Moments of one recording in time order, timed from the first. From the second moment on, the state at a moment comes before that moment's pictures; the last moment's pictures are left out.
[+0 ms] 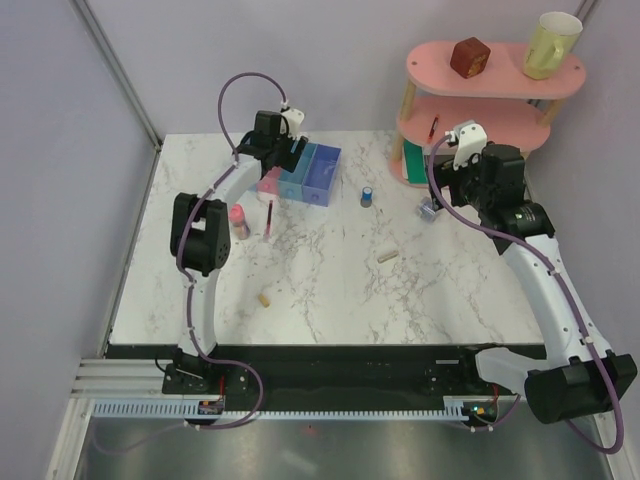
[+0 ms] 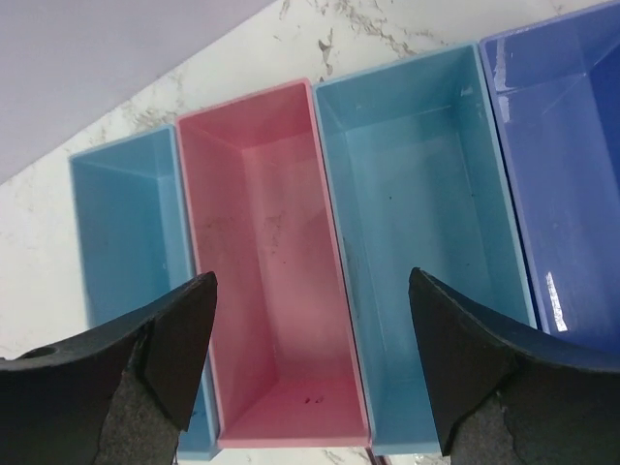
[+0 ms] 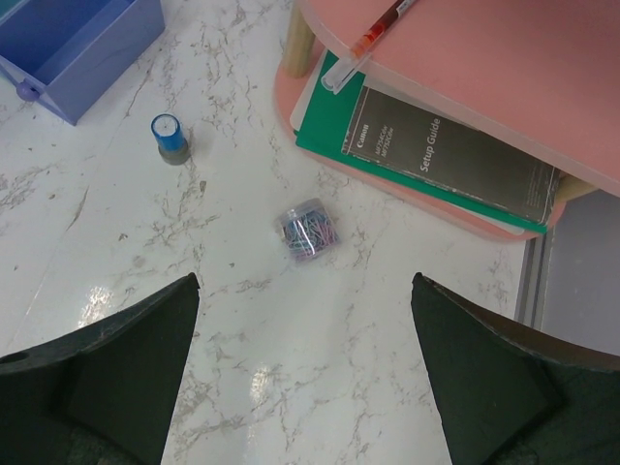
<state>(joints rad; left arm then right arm) -0.29 2.22 1.90 -0.26 -0.05 0.30 0.17 1.16 1.23 -0.50 -0.03 -0.21</state>
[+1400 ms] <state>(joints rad) -0.36 2.47 2.18 -0.37 -0.09 0.21 0.18 1.16 1.23 -0.57 -0.07 -0.21</state>
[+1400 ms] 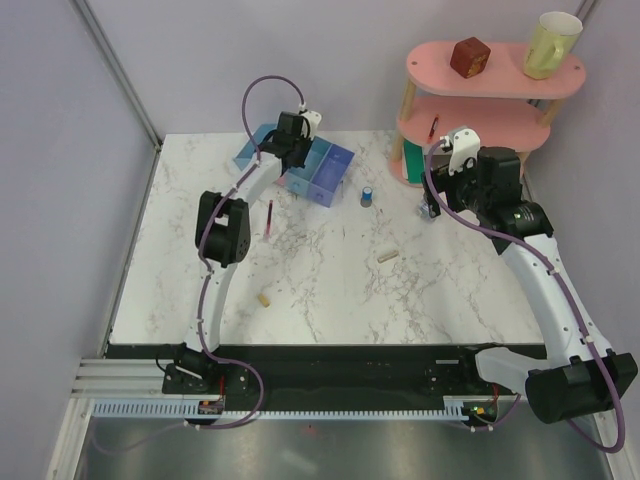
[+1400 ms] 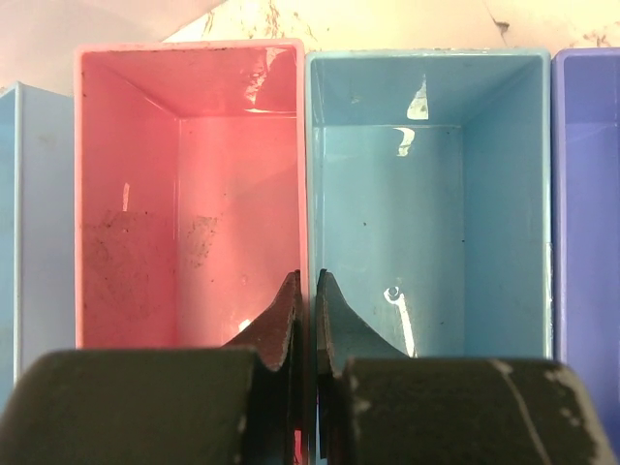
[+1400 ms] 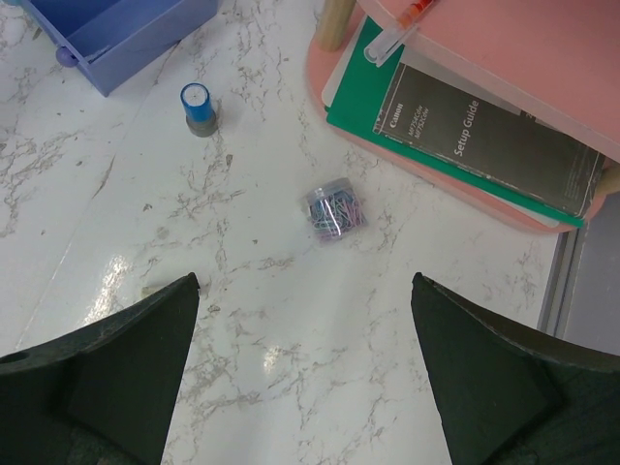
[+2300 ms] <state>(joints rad) -0.39 2.52 2.27 -0.50 -0.03 -0.04 0.19 1.17 1.28 -0.60 -0.07 -0.22</state>
